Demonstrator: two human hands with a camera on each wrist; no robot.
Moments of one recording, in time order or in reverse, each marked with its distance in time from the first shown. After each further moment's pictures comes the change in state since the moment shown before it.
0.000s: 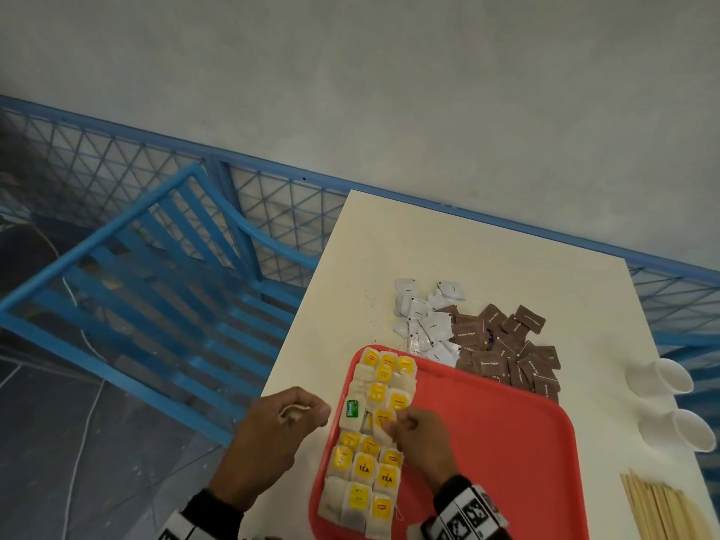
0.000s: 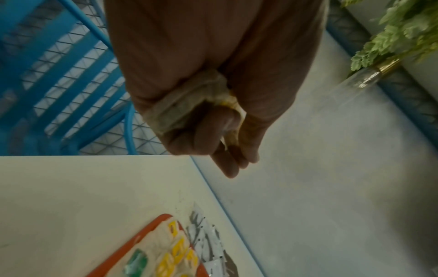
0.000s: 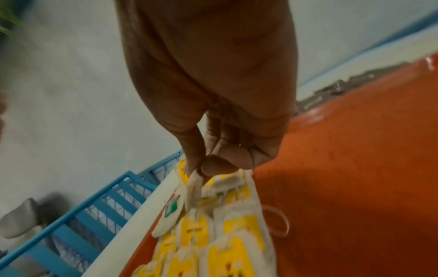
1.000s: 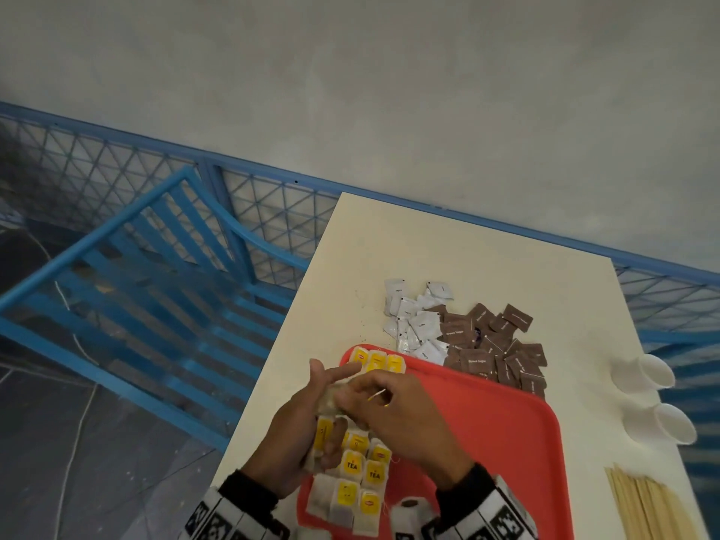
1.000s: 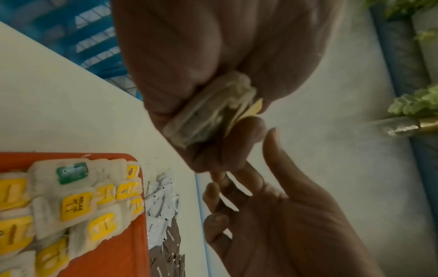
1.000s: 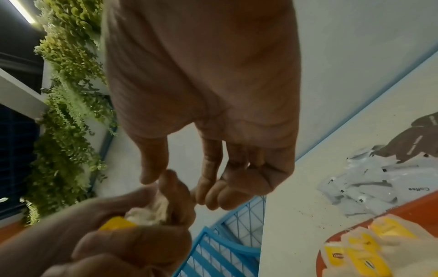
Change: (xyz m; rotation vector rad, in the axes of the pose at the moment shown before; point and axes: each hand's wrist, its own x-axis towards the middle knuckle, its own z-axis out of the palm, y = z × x) left_hand 0.001 0.022 0.040 -0.642 -0.346 -0.196; right_hand -0.063 -0.123 -0.036 0.127 -0.248 -0.324
